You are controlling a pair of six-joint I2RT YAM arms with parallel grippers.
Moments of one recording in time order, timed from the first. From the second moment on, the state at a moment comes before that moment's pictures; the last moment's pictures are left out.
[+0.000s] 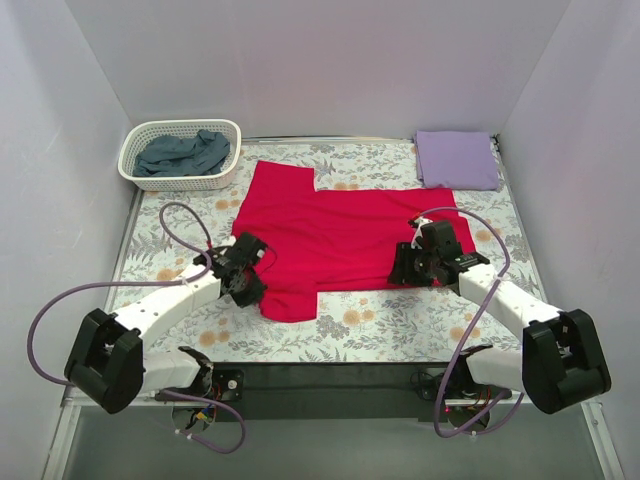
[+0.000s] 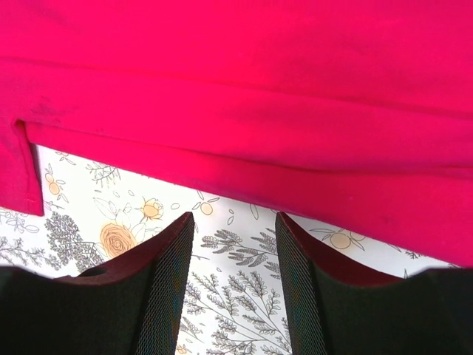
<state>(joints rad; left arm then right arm) -0.57 1.22 0.69 -0.76 -0.18 -1.09 0.37 1.22 0.62 -0.34 -0.22 0.36</state>
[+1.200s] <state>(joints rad) -0.48 1.75 1.30 -0.50 -0.27 -0.83 0.37 1.04 0.56 -0.35 -0.20 0.32</state>
